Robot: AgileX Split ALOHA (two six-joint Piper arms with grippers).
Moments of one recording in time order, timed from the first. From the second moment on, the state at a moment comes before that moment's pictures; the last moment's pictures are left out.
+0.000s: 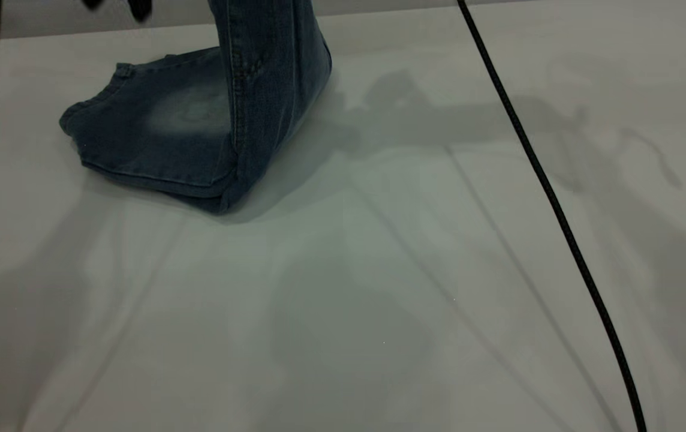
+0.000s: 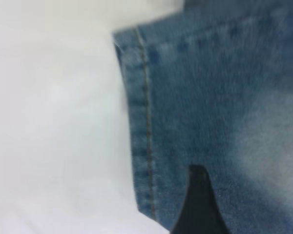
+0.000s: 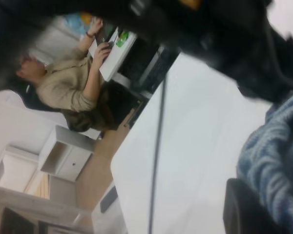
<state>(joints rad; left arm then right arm) -0.20 2.37 -2.16 0.16 1.22 0.04 0.24 2.33 -1.85 1.45 1.12 -0.92</state>
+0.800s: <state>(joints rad) -0.20 2.14 -2.45 -0.02 1.23 0.09 0.43 2.46 -1.85 1.54 0.89 -0.96</state>
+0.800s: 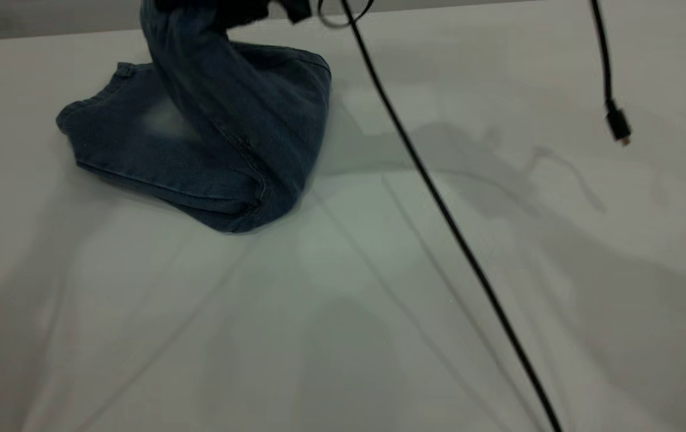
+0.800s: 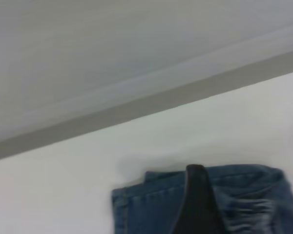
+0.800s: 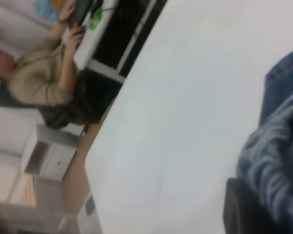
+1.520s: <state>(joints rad) -0.20 2.14 -2.45 -0.11 1.22 0.13 0.50 2.53 -1.85 1.75 0.74 -1.11</state>
